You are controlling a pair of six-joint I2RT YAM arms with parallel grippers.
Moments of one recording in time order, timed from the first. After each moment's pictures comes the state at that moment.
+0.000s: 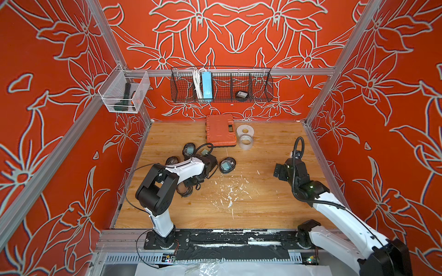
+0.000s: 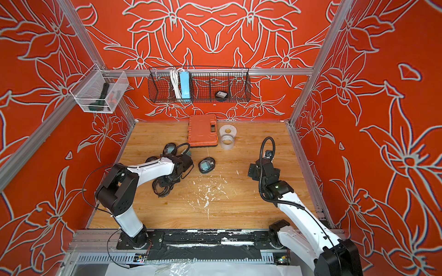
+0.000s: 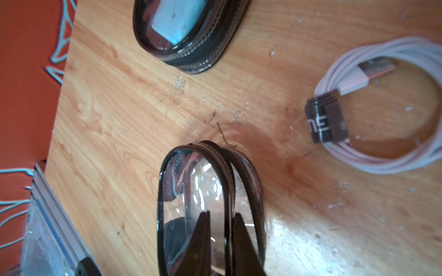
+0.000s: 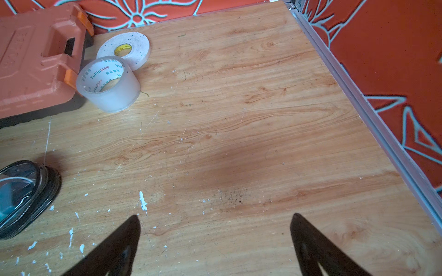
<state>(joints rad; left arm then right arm) -0.49 1.74 1.06 -1.04 -0.57 -1.03 0.40 0.92 0.59 -0.37 0.40 0.40</state>
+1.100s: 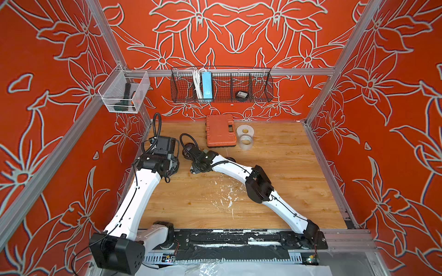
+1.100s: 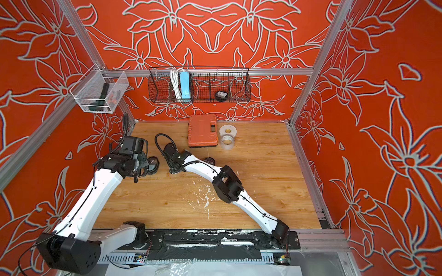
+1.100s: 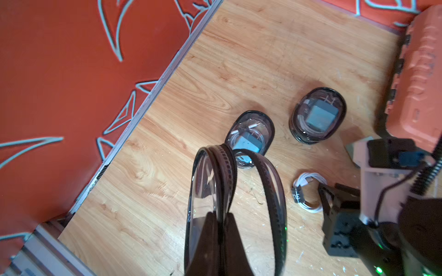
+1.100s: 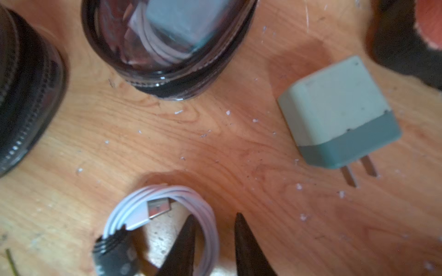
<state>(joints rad) -0.25 1.29 1.29 -1.17 -0.57 -0.69 0.98 1.91 1.61 -0.41 0.16 0.44</state>
